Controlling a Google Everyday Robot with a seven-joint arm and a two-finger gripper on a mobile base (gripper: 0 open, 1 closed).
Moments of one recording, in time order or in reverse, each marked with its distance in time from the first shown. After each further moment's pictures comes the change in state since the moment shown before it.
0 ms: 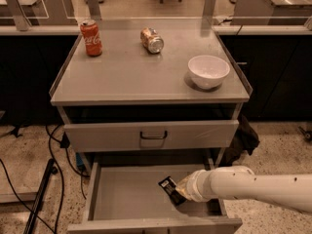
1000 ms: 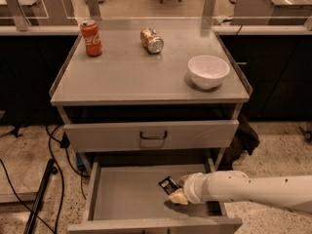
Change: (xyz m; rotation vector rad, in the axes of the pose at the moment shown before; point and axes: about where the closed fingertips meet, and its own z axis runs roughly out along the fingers) arm 0.004 0.000 0.031 -0.010 -0.039 0.008
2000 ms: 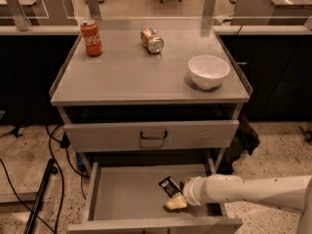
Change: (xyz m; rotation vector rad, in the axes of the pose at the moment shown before) arm 0.030 -0.010 0.041 -0.019 0.005 0.087
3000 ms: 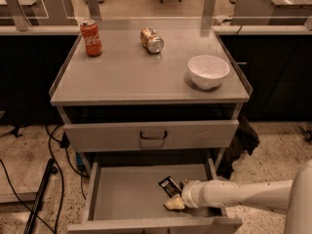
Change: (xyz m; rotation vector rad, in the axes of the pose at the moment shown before) arm 0.014 -0.007 0.035 0.016 -0.040 0.029
